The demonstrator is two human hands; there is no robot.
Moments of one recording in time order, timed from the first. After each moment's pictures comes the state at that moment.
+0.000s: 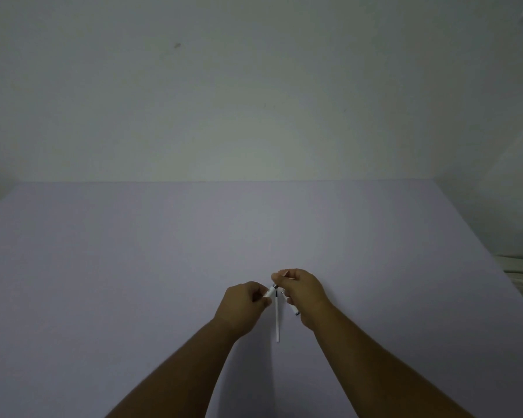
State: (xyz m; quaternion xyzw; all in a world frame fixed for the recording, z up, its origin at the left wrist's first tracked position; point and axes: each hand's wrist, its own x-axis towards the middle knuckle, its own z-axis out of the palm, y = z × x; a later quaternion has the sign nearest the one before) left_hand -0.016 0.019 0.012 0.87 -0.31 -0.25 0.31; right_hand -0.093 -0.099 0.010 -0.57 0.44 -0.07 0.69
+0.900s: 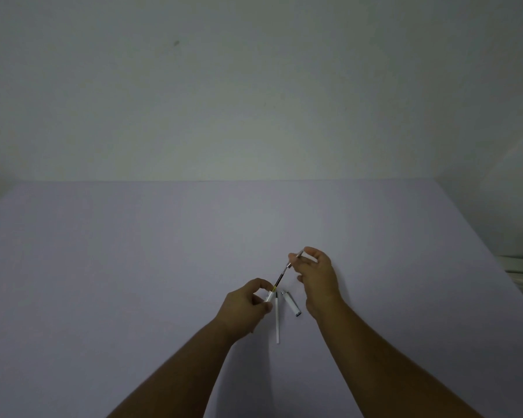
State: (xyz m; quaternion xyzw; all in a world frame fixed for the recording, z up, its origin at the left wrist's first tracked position) left_hand -0.016 0.024 0.015 0.80 -0.25 -0.37 0.40; right_hand -0.085 -0.123 0.007 -0.48 0.48 -0.23 0.69
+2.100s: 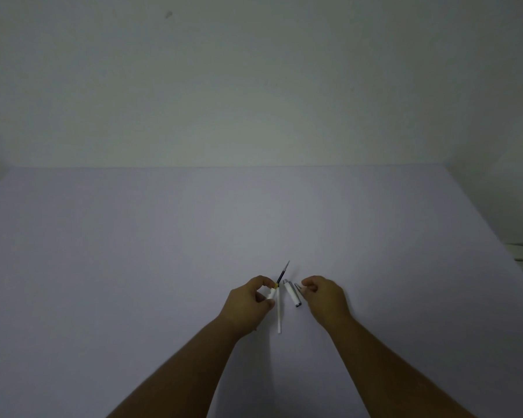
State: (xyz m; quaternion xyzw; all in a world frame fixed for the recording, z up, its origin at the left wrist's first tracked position) left_hand -0.022 0.024 -0.005 0.81 -0.25 -0.37 0.38; right_hand -0.127 -0.124 -0.049 -0.77 0.47 -0.04 0.43
